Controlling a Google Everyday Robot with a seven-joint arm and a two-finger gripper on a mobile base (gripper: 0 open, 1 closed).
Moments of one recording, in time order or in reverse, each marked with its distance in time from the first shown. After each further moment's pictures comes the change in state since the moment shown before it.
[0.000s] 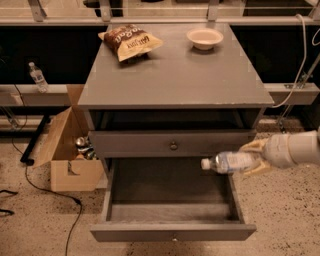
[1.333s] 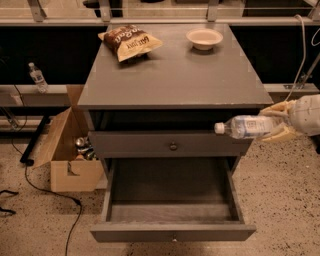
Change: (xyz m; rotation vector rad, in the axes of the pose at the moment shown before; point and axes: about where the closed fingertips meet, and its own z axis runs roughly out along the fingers) arm -0.054 -0.080 -0.108 0.162 0.024 -0.061
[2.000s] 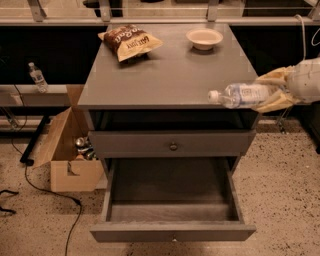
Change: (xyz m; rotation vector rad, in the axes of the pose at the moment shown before) arm -0.057 -0.070 -0.015 0.038 -0.098 -0.040
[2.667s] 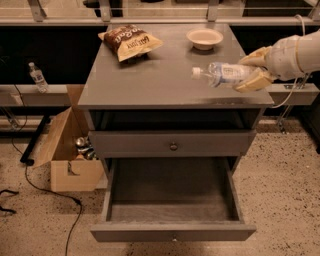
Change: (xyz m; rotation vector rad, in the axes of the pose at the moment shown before) arm -0.034 -0.052 0.035 0.025 0.028 0.088
